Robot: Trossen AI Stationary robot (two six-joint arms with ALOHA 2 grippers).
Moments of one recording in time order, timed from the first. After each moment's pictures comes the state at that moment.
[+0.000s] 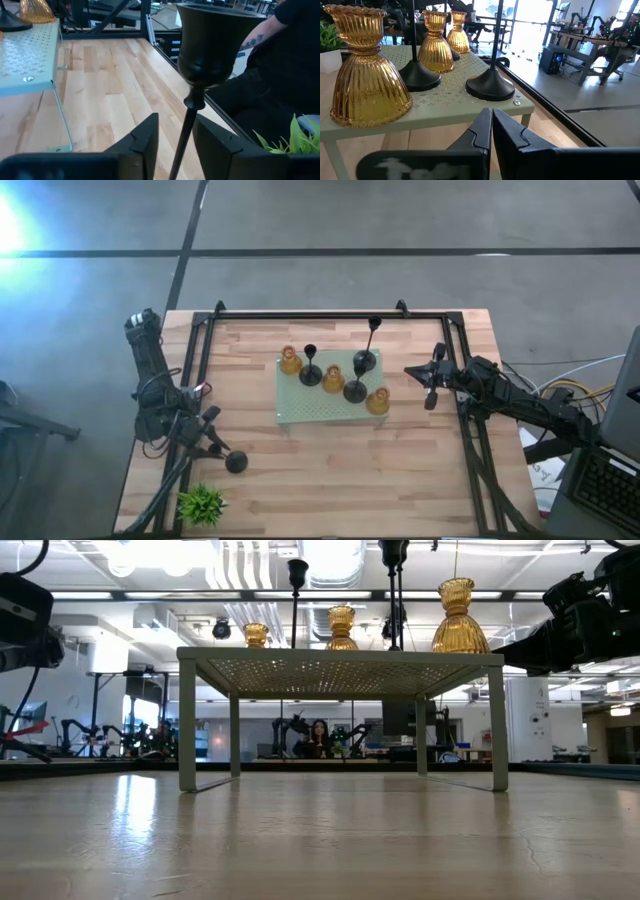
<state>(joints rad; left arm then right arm) -1.20 0.42 0.19 -0.13 -0.74 -0.36 -0.40 0.09 0.04 -0.02 -0.13 -0.09</state>
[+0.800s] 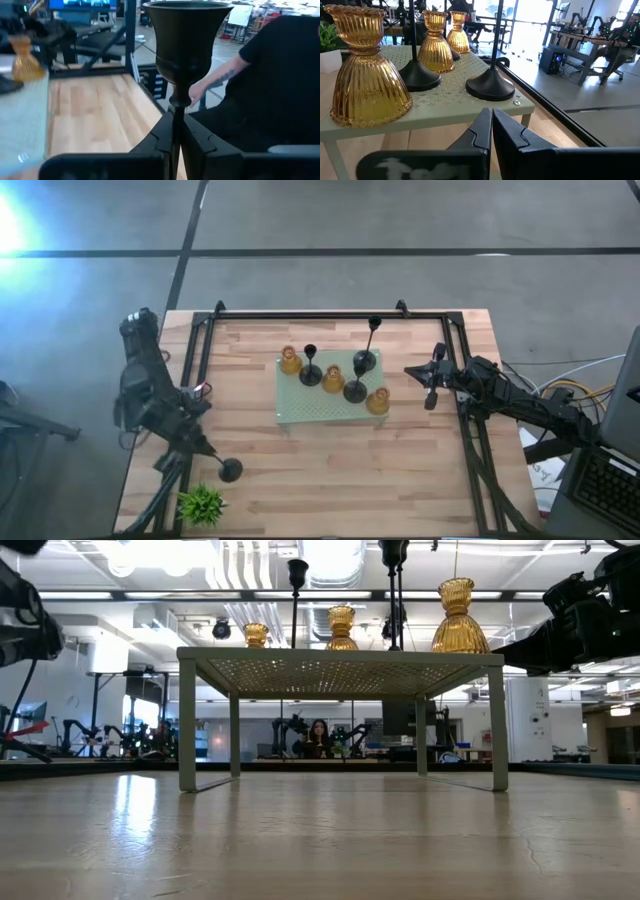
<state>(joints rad) -1.19 0.44 0.43 -0.15 -0.70 -0.25 -0.40 0.09 0.04 -0.02 -0.13 -0.09</state>
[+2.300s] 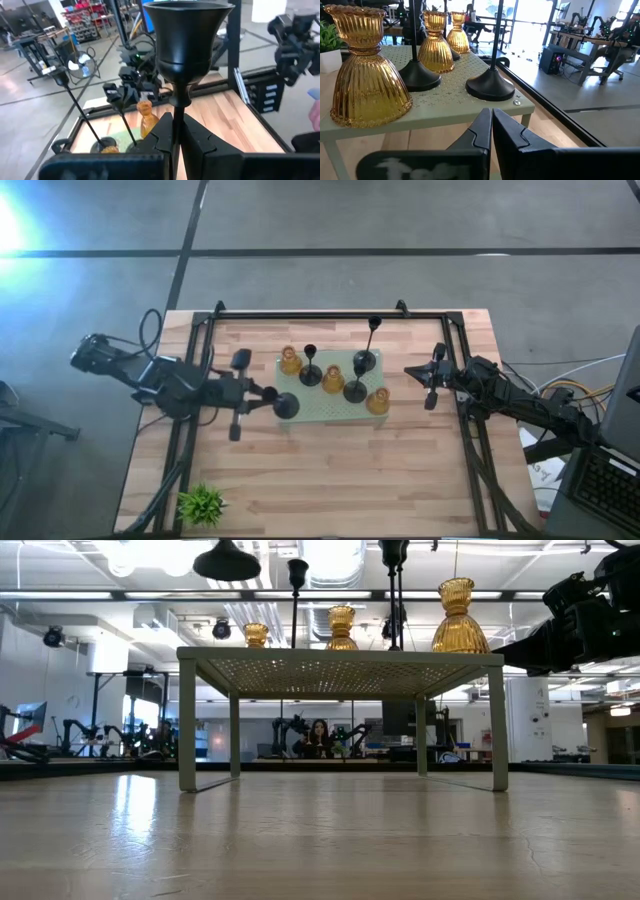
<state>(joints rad) -0.39 1.01 1.18 -0.33 -0.36 0.12 -0.40 0.09 0.04 -0.02 -0.13 -0.09</state>
